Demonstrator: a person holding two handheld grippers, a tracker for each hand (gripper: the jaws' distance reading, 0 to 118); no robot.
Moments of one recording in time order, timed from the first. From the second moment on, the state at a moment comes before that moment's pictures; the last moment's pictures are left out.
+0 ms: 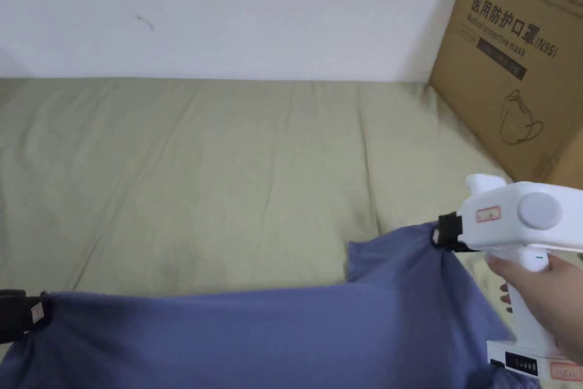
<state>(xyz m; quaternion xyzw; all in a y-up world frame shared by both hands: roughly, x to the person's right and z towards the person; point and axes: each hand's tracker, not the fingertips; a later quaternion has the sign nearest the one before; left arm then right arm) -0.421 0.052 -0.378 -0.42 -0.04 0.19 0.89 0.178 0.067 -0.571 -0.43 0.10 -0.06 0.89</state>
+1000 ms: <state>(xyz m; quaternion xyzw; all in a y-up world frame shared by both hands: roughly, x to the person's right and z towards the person) -0.426 0.021 -0.280 -0.41 -0.13 0.11 0.90 0.255 0.006 -0.327 -0.46 0.05 -0.15 0.87</state>
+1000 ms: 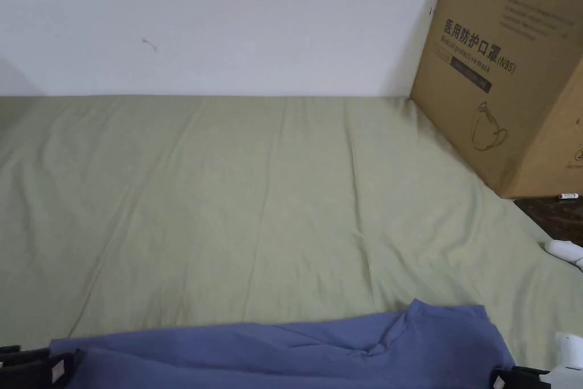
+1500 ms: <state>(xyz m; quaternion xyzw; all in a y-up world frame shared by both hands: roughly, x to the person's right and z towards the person) -0.296 0.183 -0.221 -0.11 -0.01 0.03 0.99 0.155 0.170 -0.291 -0.14 0.13 -0.03 0.98</state>
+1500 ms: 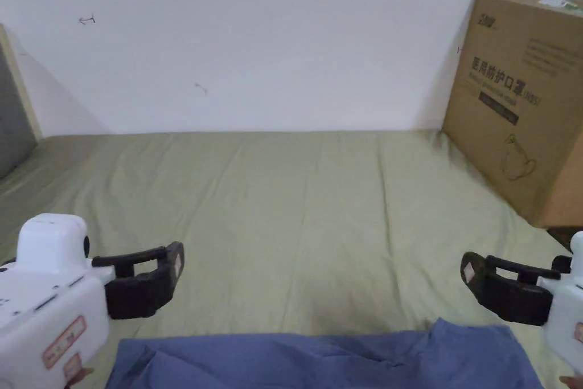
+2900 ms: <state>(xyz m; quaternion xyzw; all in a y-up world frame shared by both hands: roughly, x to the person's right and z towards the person) -0.495 -0.044 -0.293 -0.38 -0.17 0.51 0.76 0.104 0.118 -0.354 -0.17 0.10 0.01 0.98</state>
